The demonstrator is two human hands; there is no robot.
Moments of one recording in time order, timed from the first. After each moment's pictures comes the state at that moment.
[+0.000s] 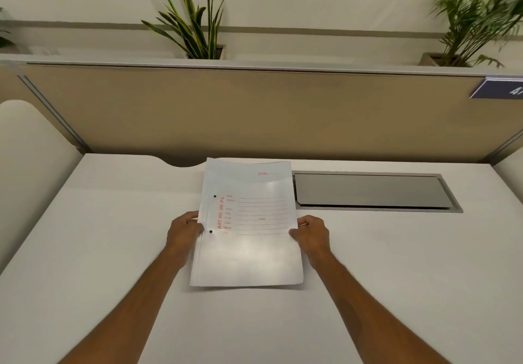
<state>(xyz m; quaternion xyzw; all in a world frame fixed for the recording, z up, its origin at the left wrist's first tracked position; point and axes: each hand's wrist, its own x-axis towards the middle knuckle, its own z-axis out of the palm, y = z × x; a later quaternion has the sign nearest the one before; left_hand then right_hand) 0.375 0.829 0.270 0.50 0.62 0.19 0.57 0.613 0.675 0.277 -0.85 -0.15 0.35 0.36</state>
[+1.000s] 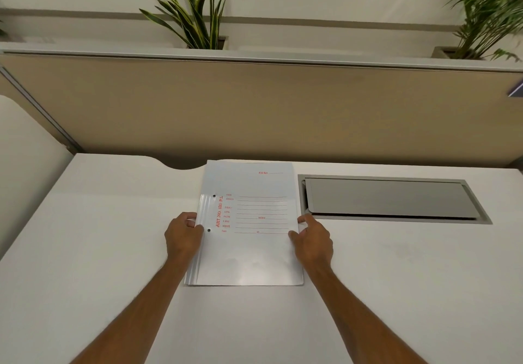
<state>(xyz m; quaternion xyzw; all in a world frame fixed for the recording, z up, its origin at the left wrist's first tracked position) 0.393 0.861 0.237 0.59 0.67 0.21 0.39 0.611 0.712 0.231 -0.89 -0.25 0.24 0.30</state>
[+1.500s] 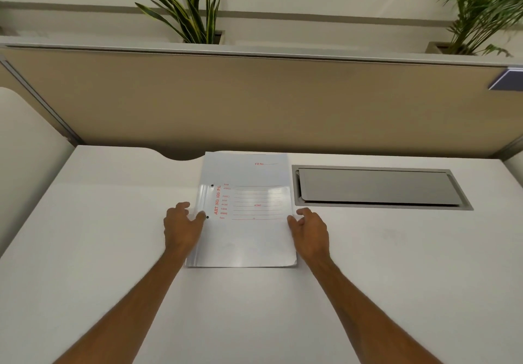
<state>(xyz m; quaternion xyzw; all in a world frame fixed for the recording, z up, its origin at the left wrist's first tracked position) 0.385 0.843 0.249 0.62 0.66 0.19 0.38 0.608 0.685 0.244 -0.87 -0.30 0.24 0.31</state>
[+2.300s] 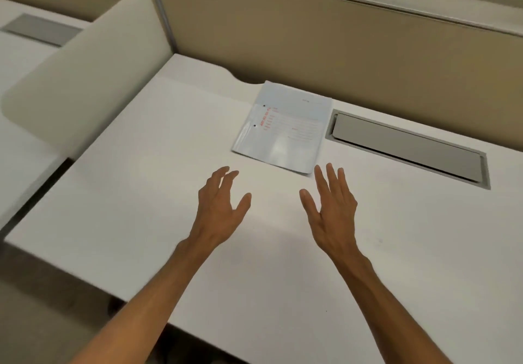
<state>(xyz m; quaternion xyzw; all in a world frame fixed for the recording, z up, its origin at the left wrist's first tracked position) 0.304 0.545 0.347 0.72 0.59 0.22 0.28 0.529 0.482 0.341 -0.77 -0.57 0.15 0.26</state>
